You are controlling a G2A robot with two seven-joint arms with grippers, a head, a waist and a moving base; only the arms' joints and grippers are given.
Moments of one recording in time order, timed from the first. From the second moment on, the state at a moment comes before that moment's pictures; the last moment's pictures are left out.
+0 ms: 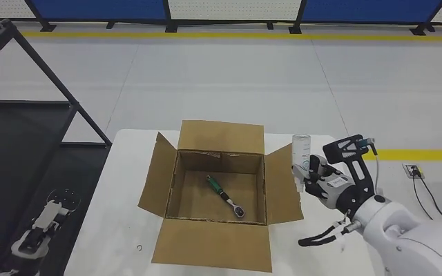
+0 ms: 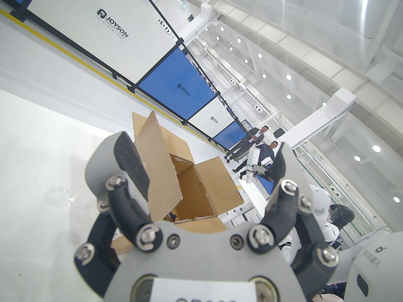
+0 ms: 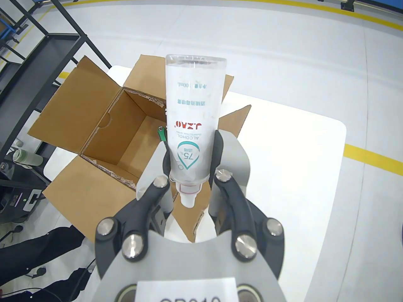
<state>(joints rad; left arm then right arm) 1.75 -1.15 -2.13 -2.07 -0.22 -0.50 -0.49 -1.06 -1.18 1.52 -2.34 -0.90 0.13 1.19</state>
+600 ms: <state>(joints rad) 1.75 -1.15 -2.13 -2.07 -0.22 -0.50 -0.49 -0.99 -1.14 1.70 -2.13 -0.86 0.00 1.34</state>
